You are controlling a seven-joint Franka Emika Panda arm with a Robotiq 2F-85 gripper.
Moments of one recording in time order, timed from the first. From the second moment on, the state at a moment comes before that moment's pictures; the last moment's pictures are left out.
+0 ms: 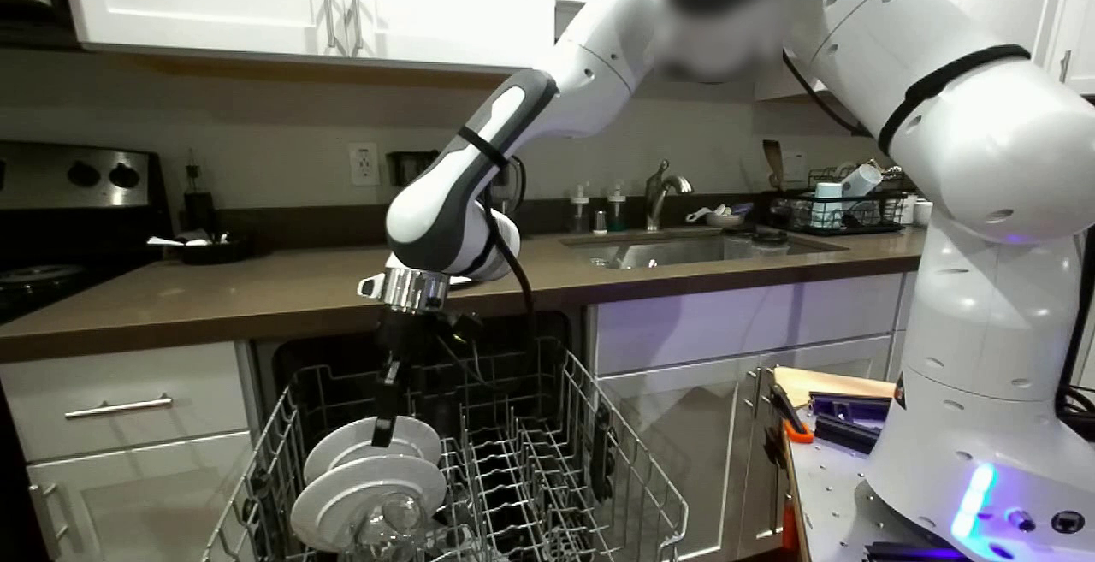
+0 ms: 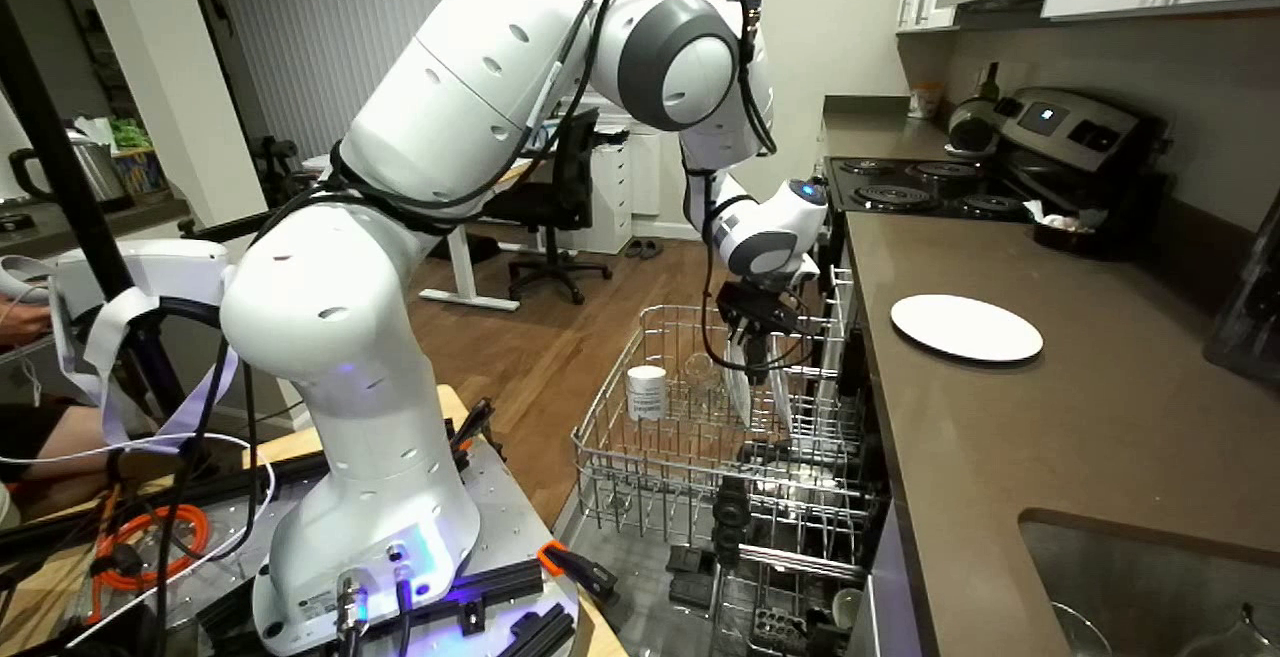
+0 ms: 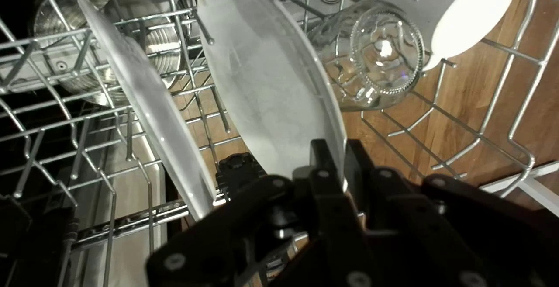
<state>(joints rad) -0.37 0.76 0.48 -1.90 0.13 2.64 -0.65</state>
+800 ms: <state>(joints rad) -0.30 0.76 0.44 -1.90 0.14 2.62 -0.74</state>
